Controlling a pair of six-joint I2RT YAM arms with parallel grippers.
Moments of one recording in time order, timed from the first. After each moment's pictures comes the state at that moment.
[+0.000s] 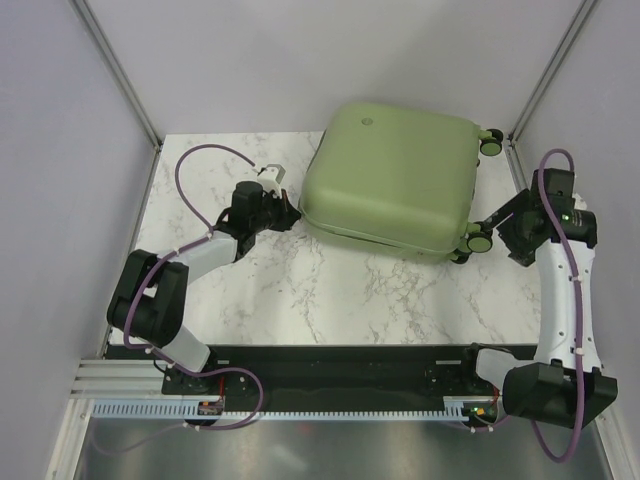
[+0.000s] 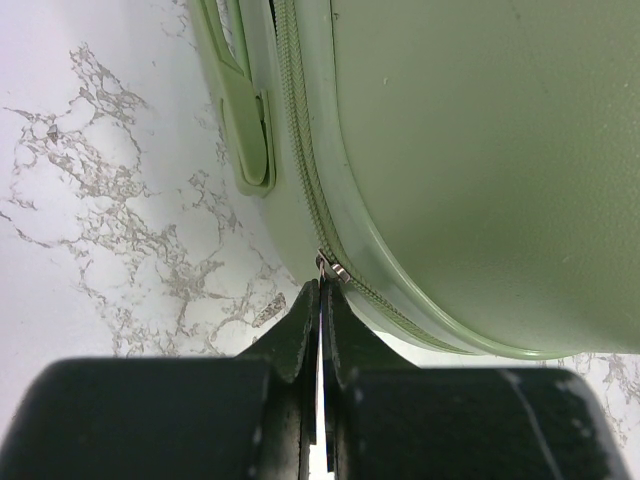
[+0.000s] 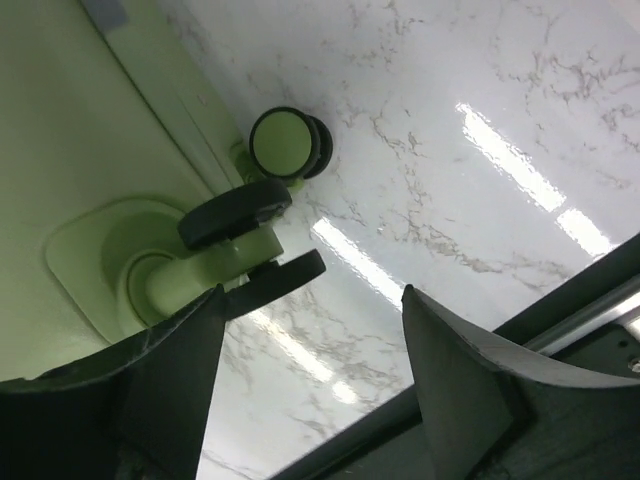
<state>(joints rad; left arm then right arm) -0.36 1.58 0.85 0.28 0.25 -0.29 -0.23 1.14 1.25 -1.11 0.09 0.66</state>
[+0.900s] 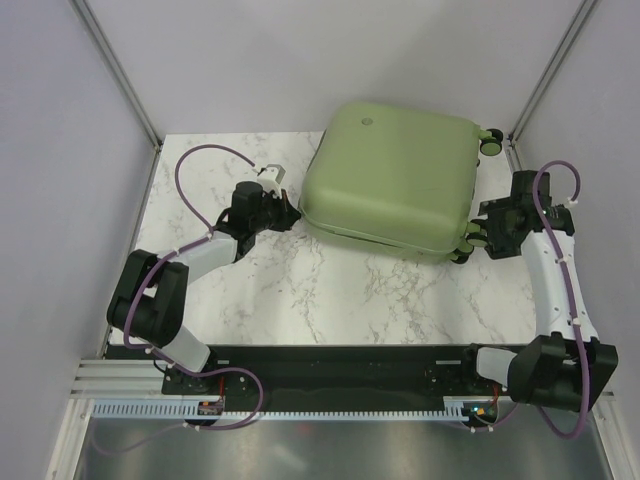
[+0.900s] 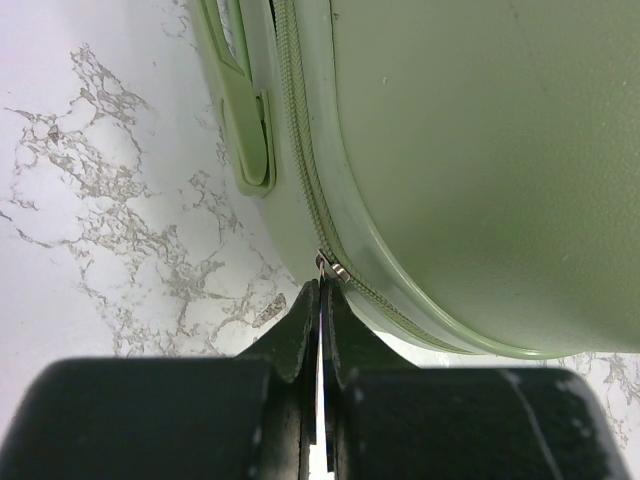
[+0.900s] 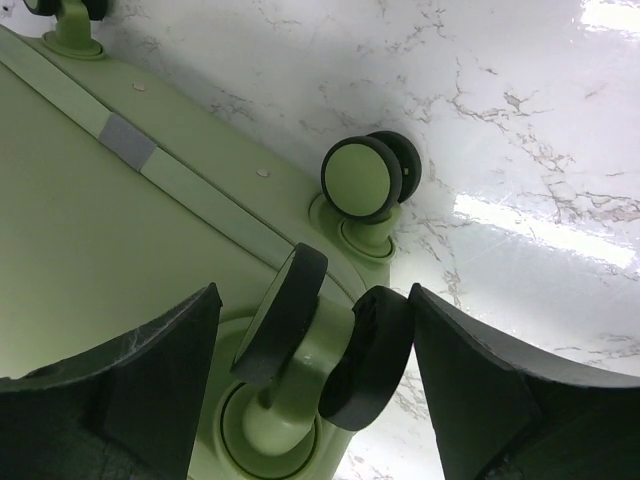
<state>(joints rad) -0.36 1.58 0.85 0.28 0.25 -0.29 -0.18 1.21 1.14 -0.93 0.15 1.28</state>
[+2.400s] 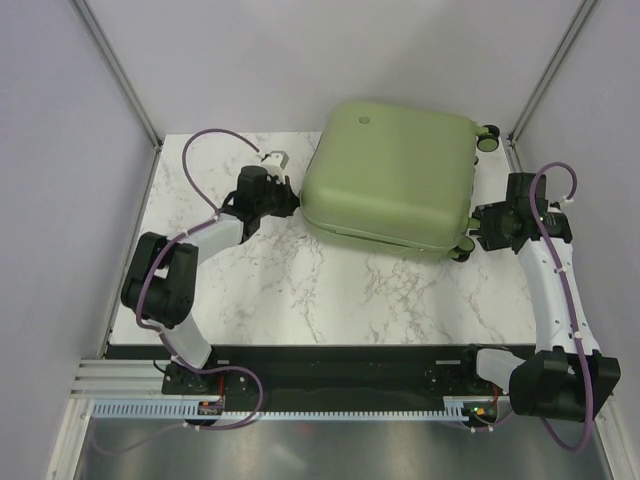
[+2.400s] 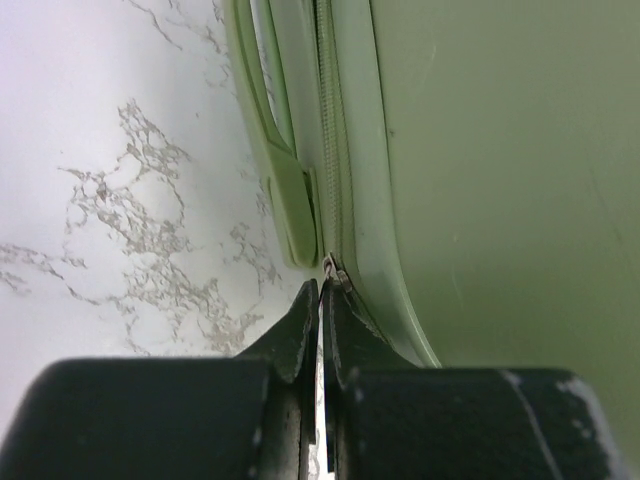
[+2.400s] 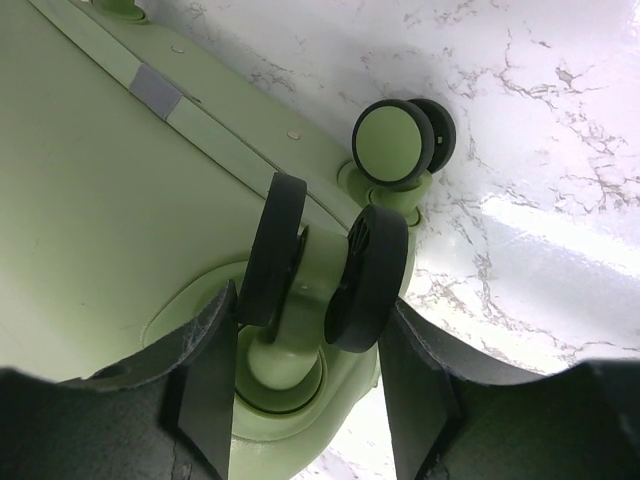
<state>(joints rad) -0.34 1.70 1.00 0.21 0.22 -0.24 -0.13 1.16 1.12 -0.90 0.15 1.30</state>
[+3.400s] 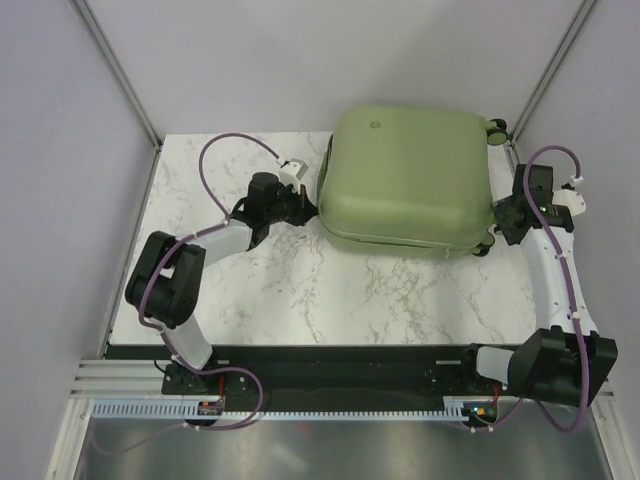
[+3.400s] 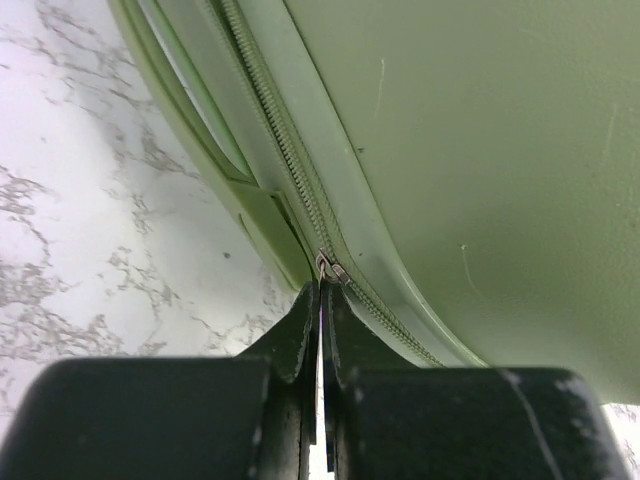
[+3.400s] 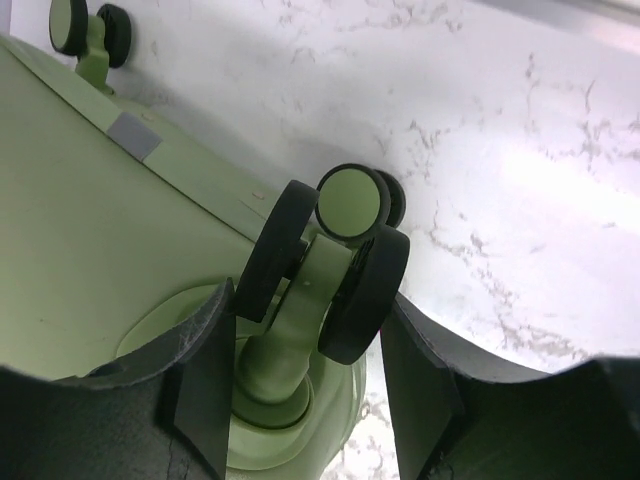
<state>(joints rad) -0.39 1.74 0.99 0.30 0.37 -0.20 -0.18 1.23 1.14 -0.80 0.35 1.02</state>
